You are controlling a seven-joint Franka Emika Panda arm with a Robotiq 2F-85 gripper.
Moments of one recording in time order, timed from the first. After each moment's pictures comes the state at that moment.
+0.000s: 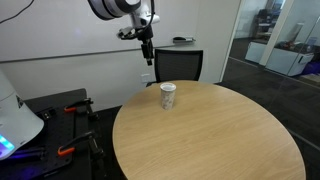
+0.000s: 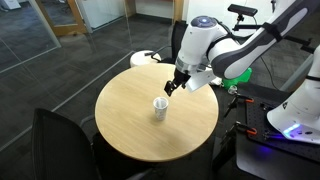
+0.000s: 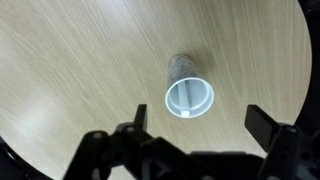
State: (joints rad) arm 0.10 0.14 0.12 -2.38 -0.32 2.69 1.02
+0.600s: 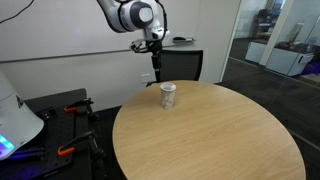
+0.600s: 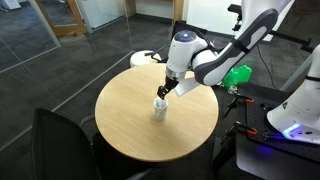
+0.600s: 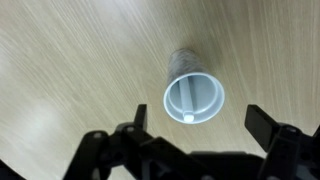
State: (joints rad) arm 0.16 0.35 0.02 -2.23 -0.31 2.72 1.00
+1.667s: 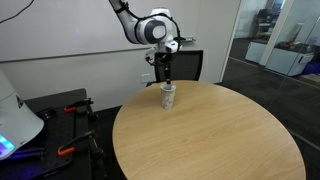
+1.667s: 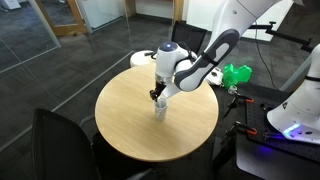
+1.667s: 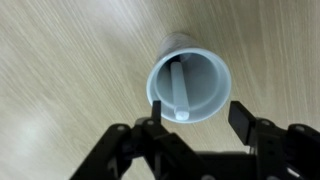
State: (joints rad) arm 0.20 0.60 -0.05 -2.01 -0.16 2.73 0.85
